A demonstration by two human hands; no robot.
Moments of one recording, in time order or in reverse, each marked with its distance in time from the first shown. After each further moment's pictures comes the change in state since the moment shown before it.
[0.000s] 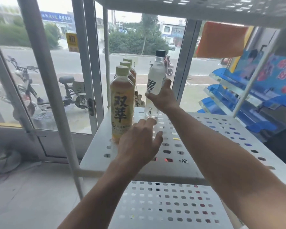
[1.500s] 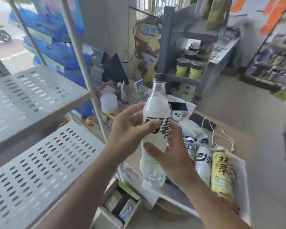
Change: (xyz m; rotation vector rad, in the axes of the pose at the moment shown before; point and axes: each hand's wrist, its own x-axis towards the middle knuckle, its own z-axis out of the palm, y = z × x) left_hand -0.179 0.340 0.106 -1.307 -0.982 0.176; right_hand -0.510 0.125 -0.278 0.281 0.663 0.497
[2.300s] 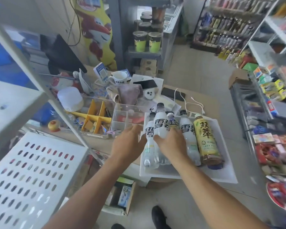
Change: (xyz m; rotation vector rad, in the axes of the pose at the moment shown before) left_hand 0.027 -0.141 -0.001 1.018 -0.390 -0.005; right_hand 0.021 0.108 -0.006 -0.844 0.477 0.606
